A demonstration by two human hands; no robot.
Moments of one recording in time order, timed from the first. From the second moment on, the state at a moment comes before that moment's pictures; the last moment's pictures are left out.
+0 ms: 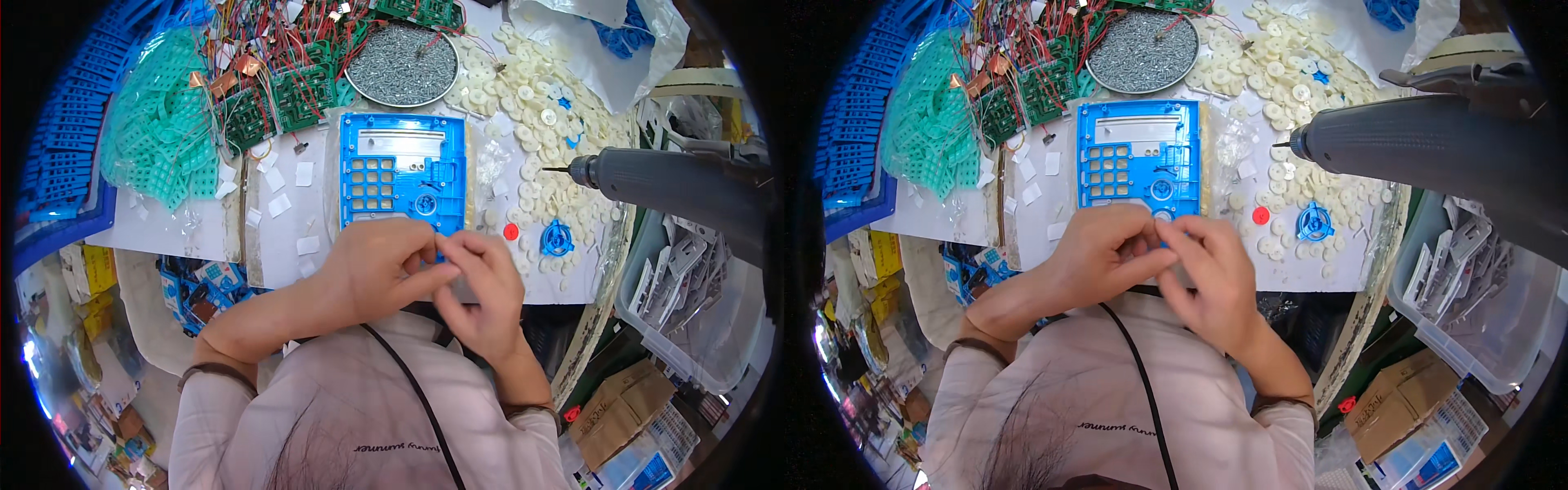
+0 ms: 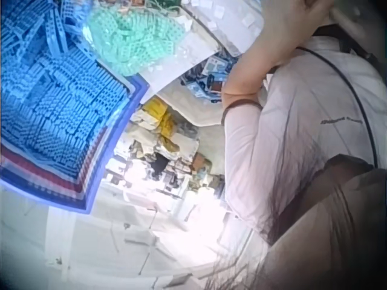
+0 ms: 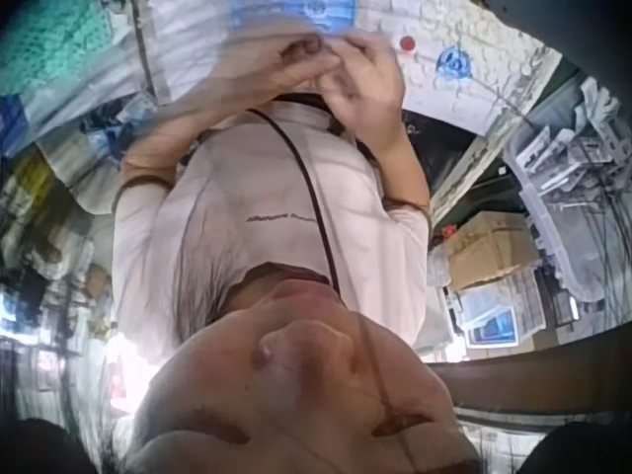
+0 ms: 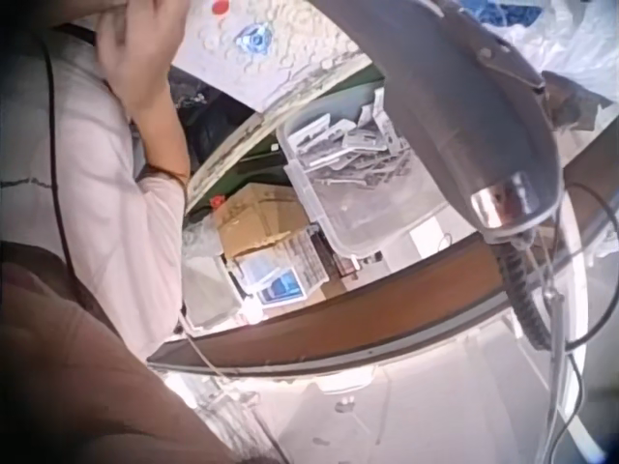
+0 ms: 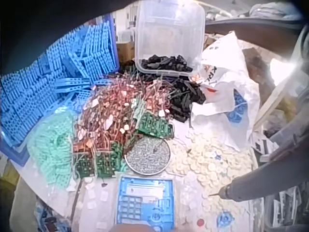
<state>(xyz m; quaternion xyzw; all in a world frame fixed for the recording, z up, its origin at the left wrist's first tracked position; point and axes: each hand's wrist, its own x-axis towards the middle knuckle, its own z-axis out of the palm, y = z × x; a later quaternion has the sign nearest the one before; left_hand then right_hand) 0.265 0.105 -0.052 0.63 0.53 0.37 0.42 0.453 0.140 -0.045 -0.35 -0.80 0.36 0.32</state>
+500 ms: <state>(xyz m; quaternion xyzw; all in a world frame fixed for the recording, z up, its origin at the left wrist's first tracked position) 0.206 0.085 -0.061 0.48 0.64 0.46 0.39 0.499 0.164 -0.057 -0.40 -0.73 0.51 0.24</state>
